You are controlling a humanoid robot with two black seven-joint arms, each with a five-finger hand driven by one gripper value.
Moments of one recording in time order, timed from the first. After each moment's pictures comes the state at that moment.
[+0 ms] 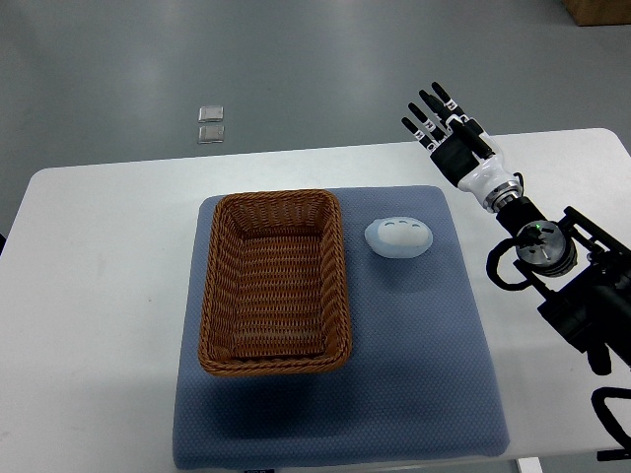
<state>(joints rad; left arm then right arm) -0.06 0.00 -0.10 -0.17 0.06 -0.05 0.06 0.65 -0.13 1.01 0.72 -0.02 0.36 0.17</state>
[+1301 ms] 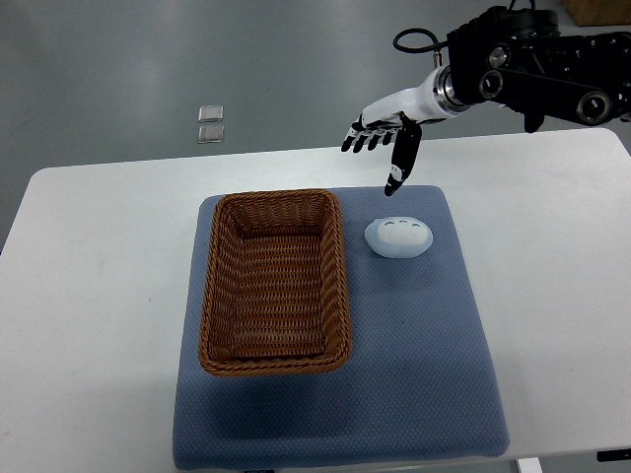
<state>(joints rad) -0.06 0.00 -0.10 -0.17 0.06 -0.05 0.06 1.65 -0.31 -0.33 0.97 -0.72 0.49 -0.12</state>
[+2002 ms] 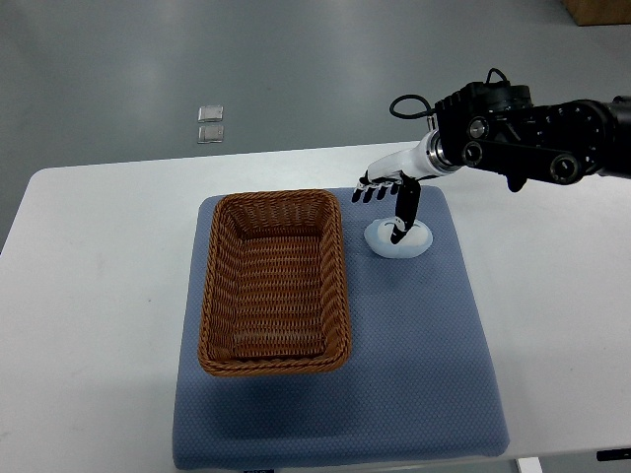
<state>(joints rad) -0.06 0.00 -0.10 -0.17 0.06 -0.05 0.06 1.50 -0.29 -0.37 0.98 -0.75 0.38 -0.15</state>
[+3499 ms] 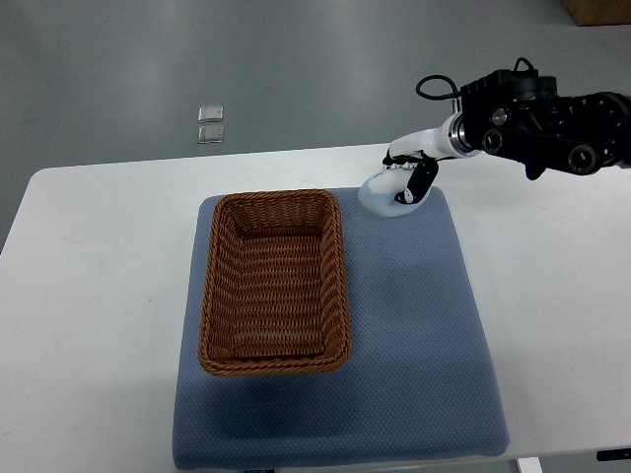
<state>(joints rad) -0.06 0.00 -0.10 -0.17 0.06 -0.05 0.06 1.54 -0.34 -0.35 0.97 -0.77 0.36 -0.15</state>
